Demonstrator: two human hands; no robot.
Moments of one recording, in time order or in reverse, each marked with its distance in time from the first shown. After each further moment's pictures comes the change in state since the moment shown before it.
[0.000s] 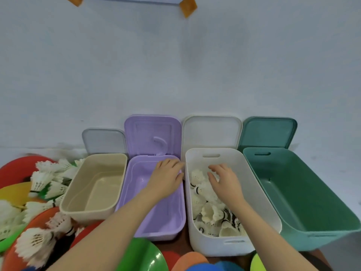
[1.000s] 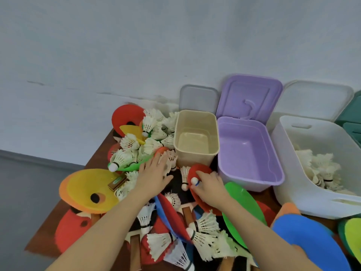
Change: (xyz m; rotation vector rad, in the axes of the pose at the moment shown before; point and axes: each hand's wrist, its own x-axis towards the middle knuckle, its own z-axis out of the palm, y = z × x) left_hand -0.307 -0.213 -0.065 0.115 -0.167 -0.511; right_hand -0.153 -0.250 0.210 -0.181 -0.548 -0.179
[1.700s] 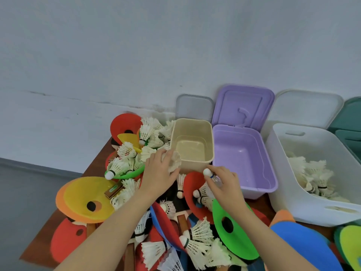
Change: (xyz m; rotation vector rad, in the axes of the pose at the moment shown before) left_hand 0.012 0.034 -0.025 -0.189 0.381 0.156; right_hand -0.027 0.017 -0.050 0.346 0.455 -0.103
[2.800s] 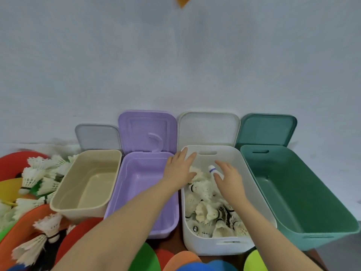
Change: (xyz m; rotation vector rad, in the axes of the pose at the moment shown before) left_hand 0.194 0.311 0.176 0.118 -0.402 0.212; right_hand 0.071 0.260 -0.225 -0.234 0.116 0.328
